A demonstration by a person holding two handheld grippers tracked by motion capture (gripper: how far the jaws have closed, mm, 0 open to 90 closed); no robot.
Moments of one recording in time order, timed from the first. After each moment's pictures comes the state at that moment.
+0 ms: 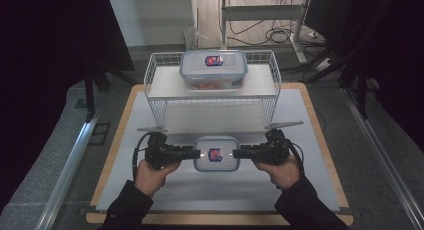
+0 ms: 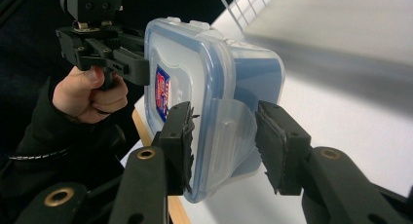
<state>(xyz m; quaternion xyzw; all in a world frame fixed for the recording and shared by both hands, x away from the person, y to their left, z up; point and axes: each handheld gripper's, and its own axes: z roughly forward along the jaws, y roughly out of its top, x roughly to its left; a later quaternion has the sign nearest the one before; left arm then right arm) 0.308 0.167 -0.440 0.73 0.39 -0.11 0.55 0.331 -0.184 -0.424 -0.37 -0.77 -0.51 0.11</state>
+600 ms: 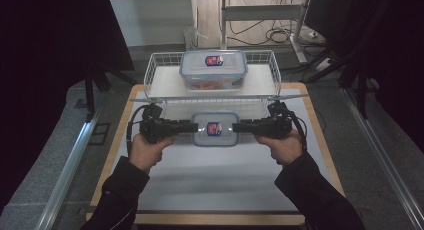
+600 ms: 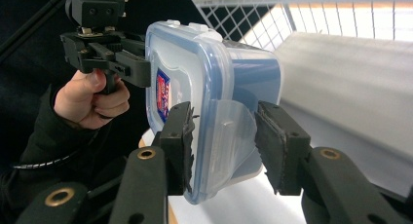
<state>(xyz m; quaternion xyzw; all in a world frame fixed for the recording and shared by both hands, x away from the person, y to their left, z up) 0.343 0.175 -0.379 0.72 0.39 -0.10 0.57 0.364 -0.178 -0.364 -0.36 -0.76 -0.53 0.10</state>
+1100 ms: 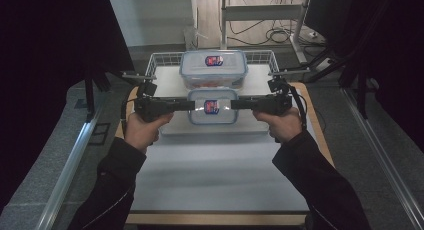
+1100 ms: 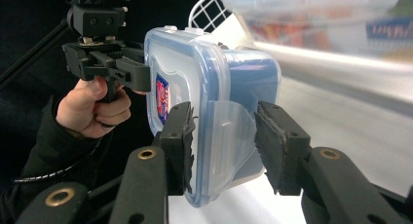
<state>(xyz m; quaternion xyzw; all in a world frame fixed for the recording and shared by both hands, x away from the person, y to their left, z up) 0.370 0.184 -0.334 0.71 0.39 -0.08 0.58 0.395 -0.169 -0.319 -0.35 -0.75 -0.55 0.09</state>
